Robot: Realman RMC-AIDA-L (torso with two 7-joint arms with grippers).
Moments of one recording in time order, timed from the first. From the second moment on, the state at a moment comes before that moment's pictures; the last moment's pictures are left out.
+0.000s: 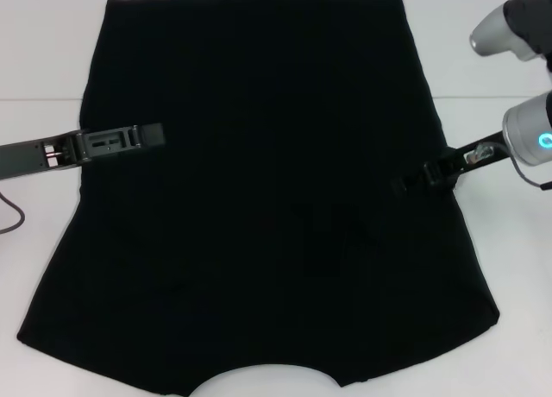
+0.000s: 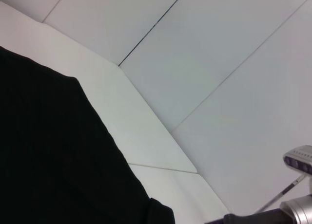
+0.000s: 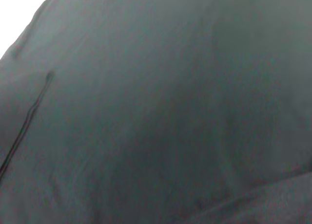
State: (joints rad) left arm -0.57 -2.02 0.41 0.81 2.06 1.68 -2.09; right arm 0.89 2.01 -0.95 -0.71 -2.52 -1.21 2.37
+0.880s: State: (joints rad) left arm -0.53 -1.97 0.31 0.94 2.61 1.80 -2.49; right arm 0.88 1.98 -0.82 -0.73 -2.51 -1.28 2.48
